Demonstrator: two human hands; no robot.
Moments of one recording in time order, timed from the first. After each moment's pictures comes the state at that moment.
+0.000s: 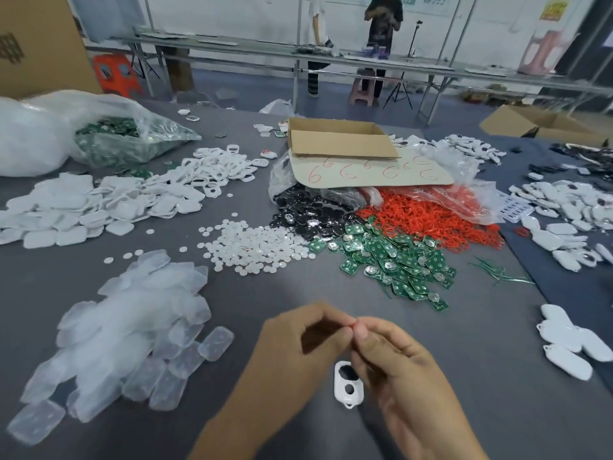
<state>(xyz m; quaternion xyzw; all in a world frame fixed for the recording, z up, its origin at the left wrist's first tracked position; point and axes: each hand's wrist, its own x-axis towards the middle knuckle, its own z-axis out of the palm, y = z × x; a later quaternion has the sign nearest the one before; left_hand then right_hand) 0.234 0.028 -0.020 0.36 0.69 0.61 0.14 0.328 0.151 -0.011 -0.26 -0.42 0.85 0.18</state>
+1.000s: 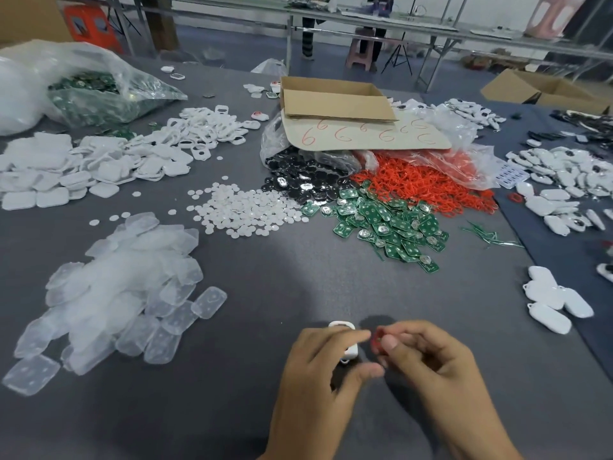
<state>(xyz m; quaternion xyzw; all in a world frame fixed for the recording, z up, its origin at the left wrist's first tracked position) 0.315 0.044 -0.090 0.30 0.76 0.57 -0.04 0.394 0.185 -0.056 -0.23 -0.66 0.68 0.21</state>
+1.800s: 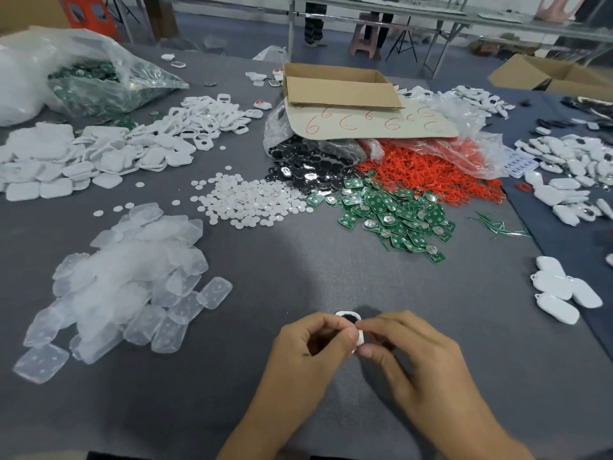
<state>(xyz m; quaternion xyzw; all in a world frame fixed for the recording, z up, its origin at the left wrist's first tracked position) 0.289 0.024 -0.069 0.22 0.67 0.67 0.25 0.387 0.175 -0.044 -0.04 -0.93 0.29 0.23</state>
